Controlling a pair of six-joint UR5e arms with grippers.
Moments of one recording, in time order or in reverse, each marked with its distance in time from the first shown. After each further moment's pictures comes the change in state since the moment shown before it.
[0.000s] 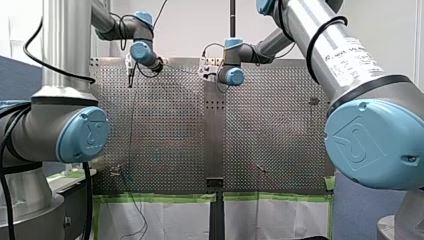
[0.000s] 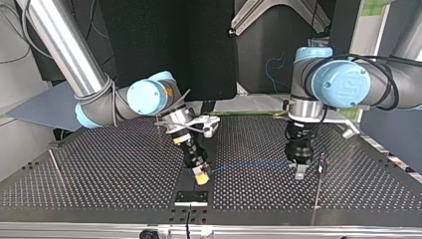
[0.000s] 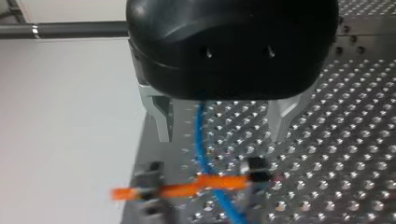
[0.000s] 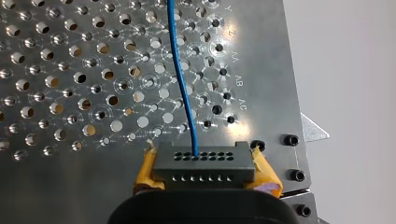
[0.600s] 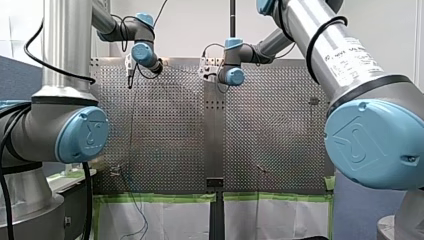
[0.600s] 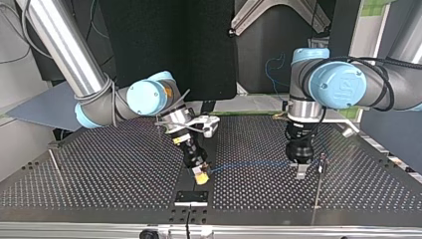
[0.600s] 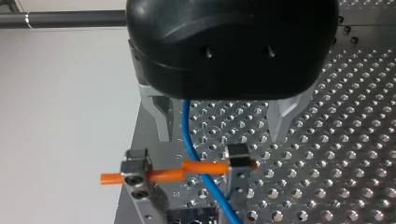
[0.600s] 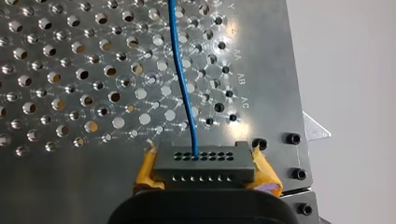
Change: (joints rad) left arm -0.005 -0.008 0.001 0.004 -0.040 0.005; right arm -0.002 0.000 0.000 0.005 0.000 -0.010
